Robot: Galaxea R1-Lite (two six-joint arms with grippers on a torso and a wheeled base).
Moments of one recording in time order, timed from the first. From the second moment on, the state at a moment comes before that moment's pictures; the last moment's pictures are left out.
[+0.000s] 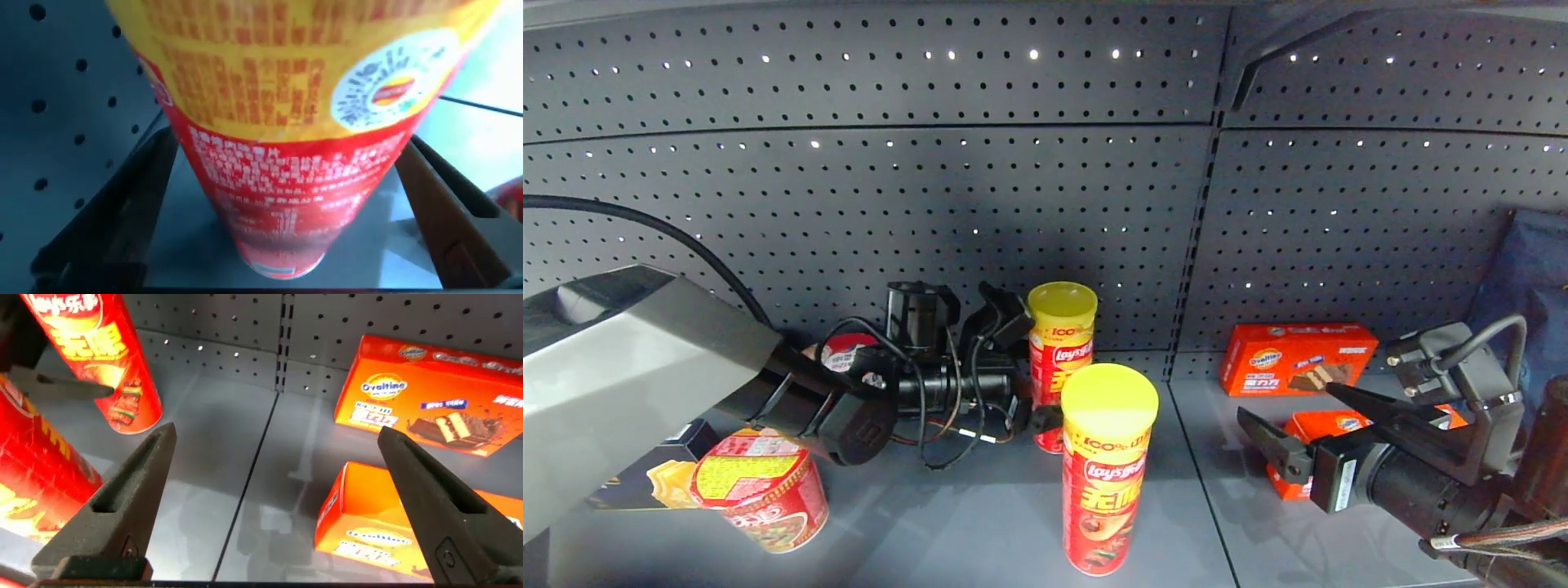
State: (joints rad) left arm -0.40 2.13 -1.04 -0.71 -0.70 0.31; right arm 0.71 1.40 -0.37 -0.86 -0.40 0.05
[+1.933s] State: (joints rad) left arm -0.28 1.46 -0.64 -0.70 -0.31 0.25; right arm 0.86 1.82 -0.49 -0.87 -0.37 0.09
